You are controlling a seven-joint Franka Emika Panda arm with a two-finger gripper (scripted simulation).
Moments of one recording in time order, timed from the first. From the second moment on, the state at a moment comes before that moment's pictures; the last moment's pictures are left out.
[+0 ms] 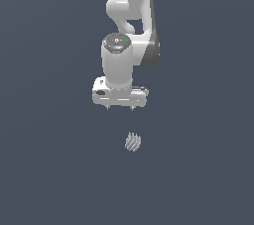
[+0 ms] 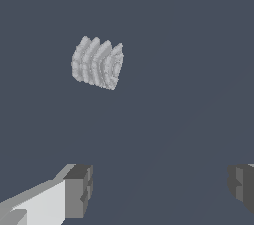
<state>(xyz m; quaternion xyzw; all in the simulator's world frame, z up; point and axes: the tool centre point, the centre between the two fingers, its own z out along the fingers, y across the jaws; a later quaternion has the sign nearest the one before) 0.000 -0.028 0.160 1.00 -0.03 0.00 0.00</state>
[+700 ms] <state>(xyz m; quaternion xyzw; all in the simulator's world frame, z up) 0.006 0.009 0.165 1.00 0.01 0.01 0.00</state>
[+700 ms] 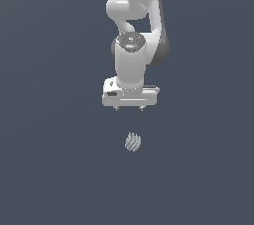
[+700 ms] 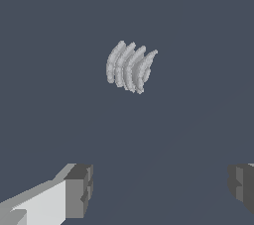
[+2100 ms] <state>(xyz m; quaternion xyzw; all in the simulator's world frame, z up) 0.090 0.025 0.102 0.99 -0.13 0.00 0.00</state>
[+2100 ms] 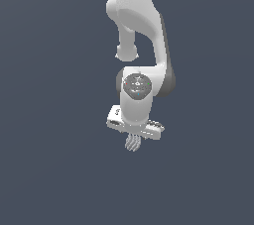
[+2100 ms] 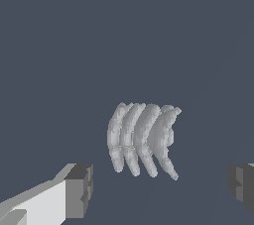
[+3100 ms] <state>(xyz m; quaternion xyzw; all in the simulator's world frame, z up) 0.099 0.028 0.056 0.99 -0.16 0.00 0.00</state>
